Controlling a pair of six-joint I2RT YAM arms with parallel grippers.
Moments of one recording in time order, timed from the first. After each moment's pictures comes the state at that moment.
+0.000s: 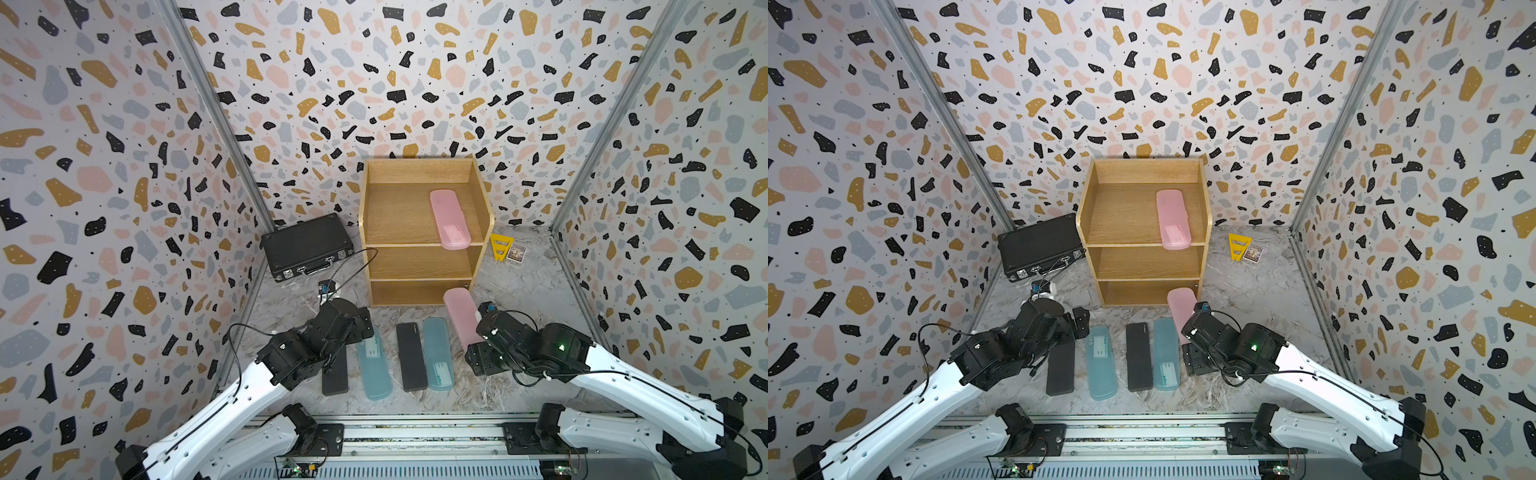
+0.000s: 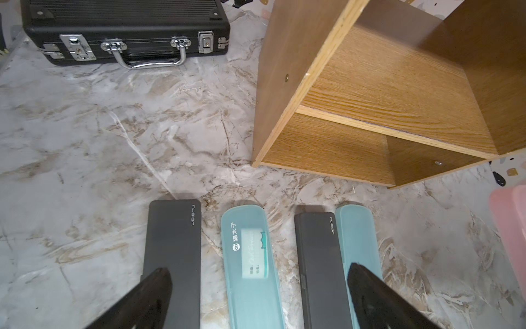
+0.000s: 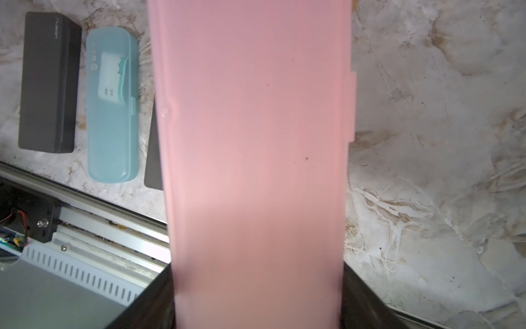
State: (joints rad) left arm -0.71 0.86 0.91 -0.85 -0.38 -0.75; right arm 1.07 1.04 1.09 -1.18 0.17 0.71
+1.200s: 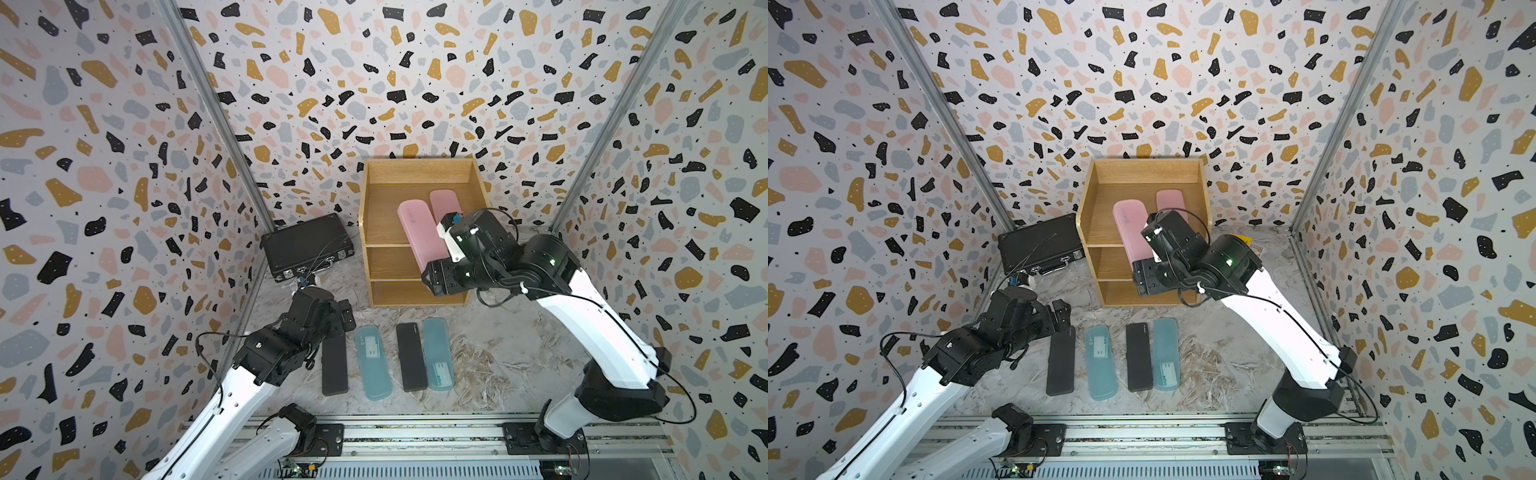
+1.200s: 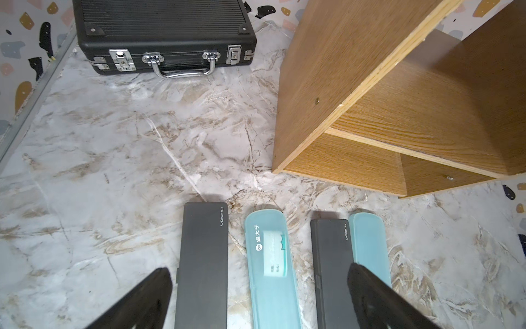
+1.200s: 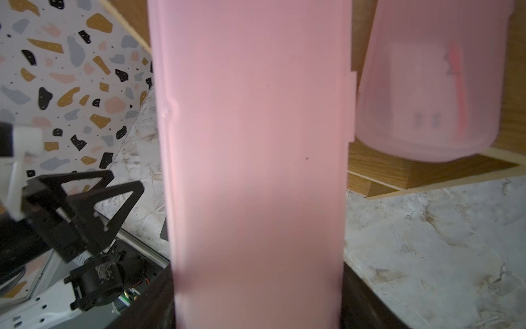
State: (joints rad) left arm -0.52 0.82 1.00 -0.95 -0.25 -0.64; right arm 0.89 1.69 2.25 -1.39 0.13 0.49
